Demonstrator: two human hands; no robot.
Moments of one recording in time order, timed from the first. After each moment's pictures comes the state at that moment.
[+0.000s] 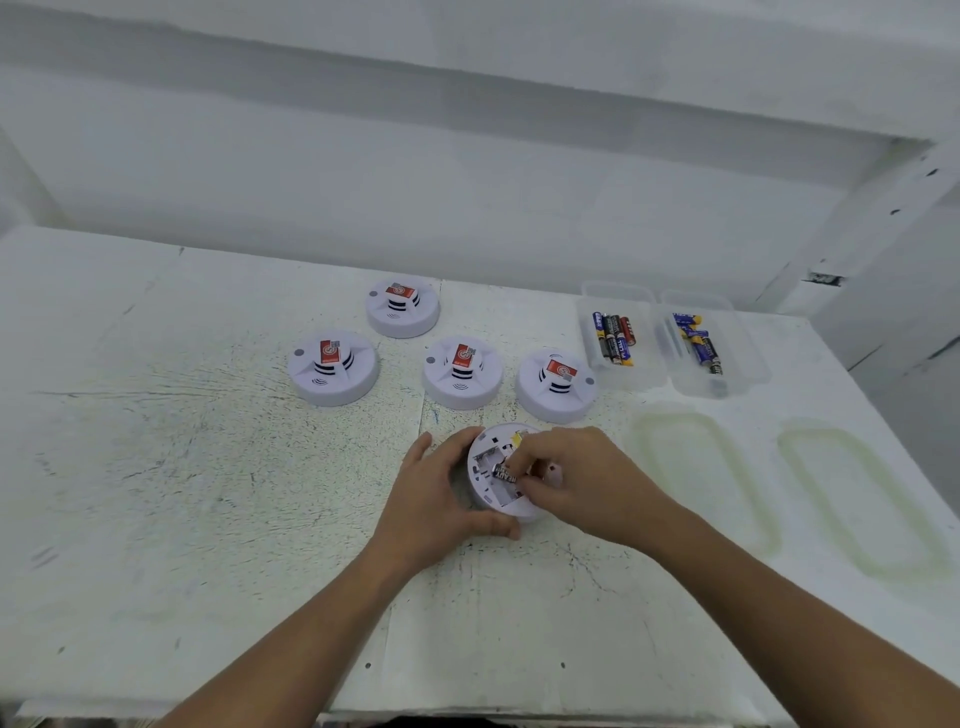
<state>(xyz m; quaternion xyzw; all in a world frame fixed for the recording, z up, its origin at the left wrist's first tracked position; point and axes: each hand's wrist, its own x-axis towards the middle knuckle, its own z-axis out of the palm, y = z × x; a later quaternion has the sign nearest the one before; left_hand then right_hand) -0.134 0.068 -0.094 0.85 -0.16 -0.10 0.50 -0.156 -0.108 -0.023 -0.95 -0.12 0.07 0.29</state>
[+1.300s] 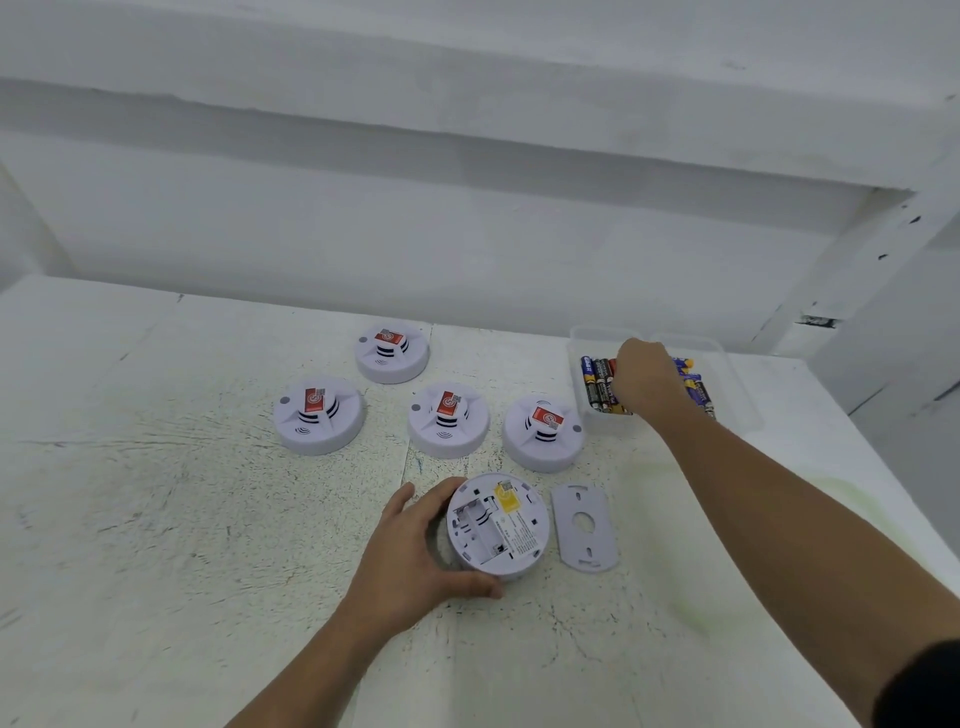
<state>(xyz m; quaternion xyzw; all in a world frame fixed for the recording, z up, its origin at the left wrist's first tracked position) -0.131 0.068 -0.098 0.87 -0.10 -0.12 0.47 -0.006 -0.222 -0.026 -0.98 0.18 0.00 0.06</state>
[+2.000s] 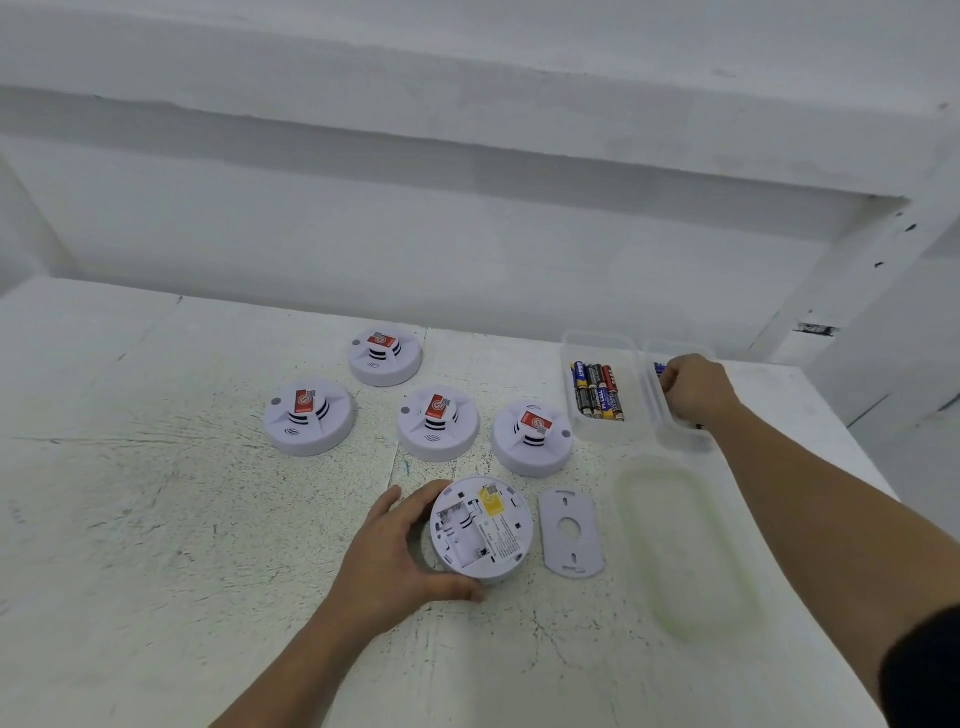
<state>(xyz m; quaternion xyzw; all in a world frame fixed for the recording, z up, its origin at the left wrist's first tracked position) -0.134 0.066 -0.097 0.88 -0.10 -0.10 0.45 -0.016 -0.301 -0.033 -0.95 0.22 -0.01 0.20</state>
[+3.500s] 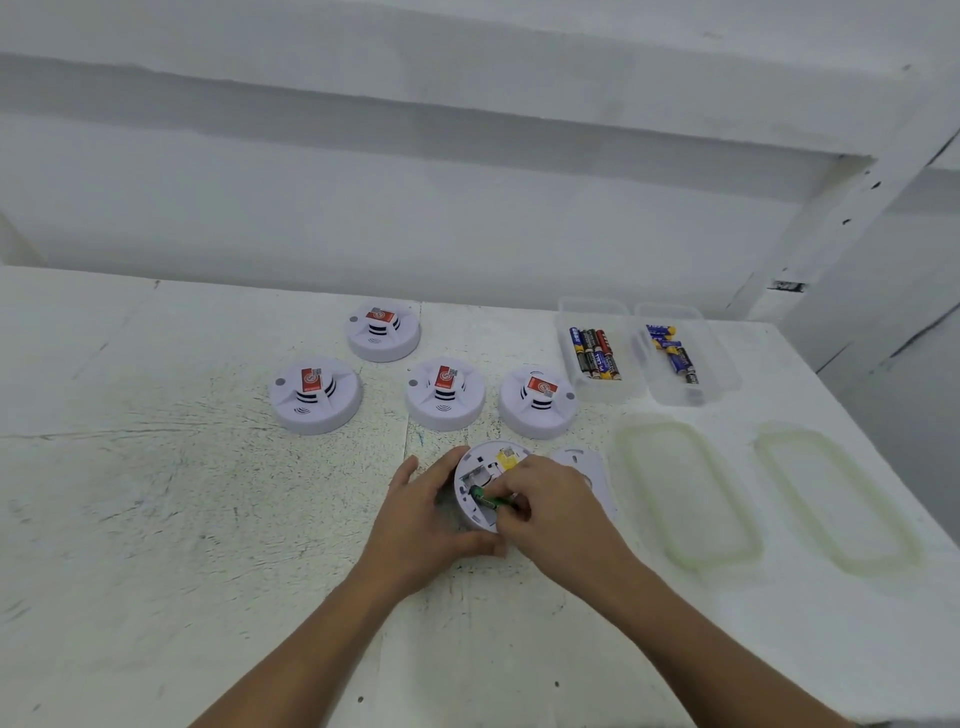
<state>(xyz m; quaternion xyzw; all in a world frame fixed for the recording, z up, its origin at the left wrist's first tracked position) -0.131 0.069 -0.092 0.85 -0.21 -0.10 0.48 -0.173 -0.081 -0.027 -0.96 -0.02 0.01 0.27</state>
